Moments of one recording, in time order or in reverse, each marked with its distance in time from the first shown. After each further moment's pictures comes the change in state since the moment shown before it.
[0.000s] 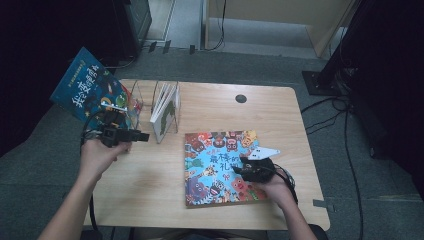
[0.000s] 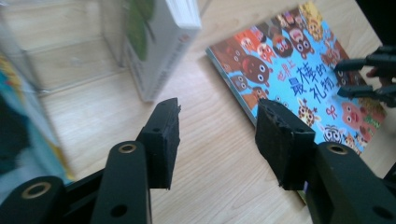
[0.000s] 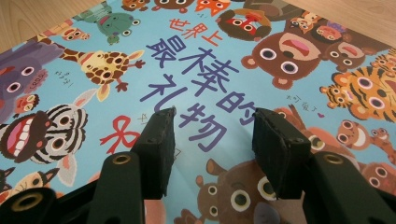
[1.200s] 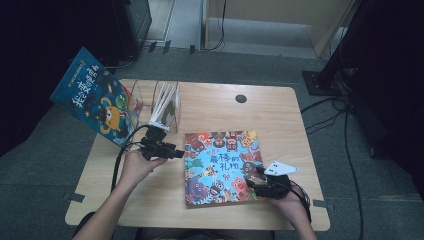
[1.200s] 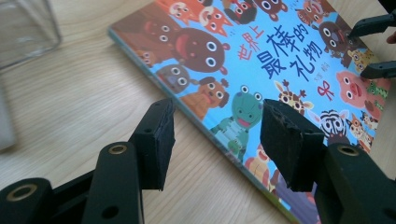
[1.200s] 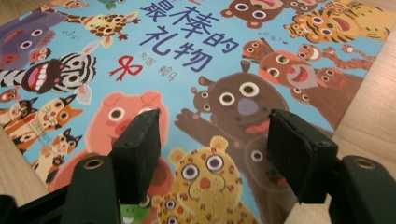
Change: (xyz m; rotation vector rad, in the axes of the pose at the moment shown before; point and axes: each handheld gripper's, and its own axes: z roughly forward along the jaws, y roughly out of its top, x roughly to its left) left arm -0.045 -0.011 0.102 0.068 -0.120 0.174; right arm 0.009 -0.044 -0.040 -0.040 -0.075 0.054
